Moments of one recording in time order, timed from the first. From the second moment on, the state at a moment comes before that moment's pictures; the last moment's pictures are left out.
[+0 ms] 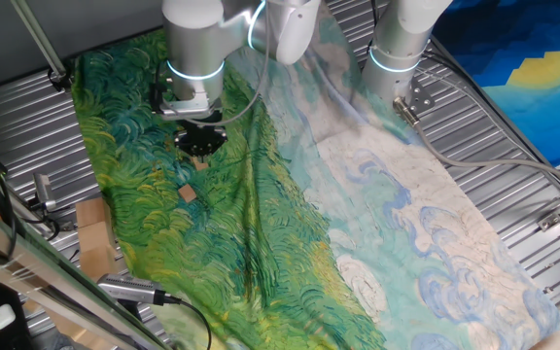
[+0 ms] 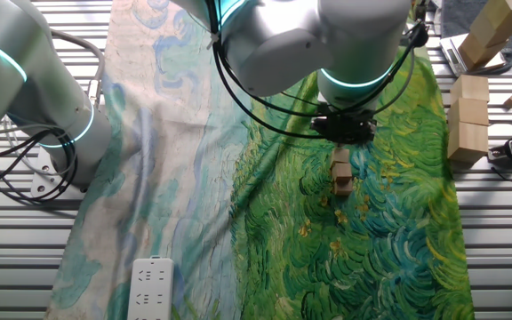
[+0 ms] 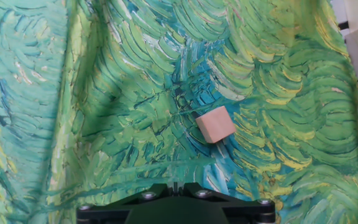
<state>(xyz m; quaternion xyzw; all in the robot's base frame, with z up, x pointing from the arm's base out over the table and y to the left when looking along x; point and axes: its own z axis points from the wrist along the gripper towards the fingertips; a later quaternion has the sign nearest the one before) 0.531 -0.004 0.058 -0.61 0.79 -0.03 0.06</state>
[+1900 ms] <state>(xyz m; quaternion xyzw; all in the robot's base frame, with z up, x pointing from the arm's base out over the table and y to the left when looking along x) 0.531 0.000 0.066 -0.60 0.80 -0.03 0.06</state>
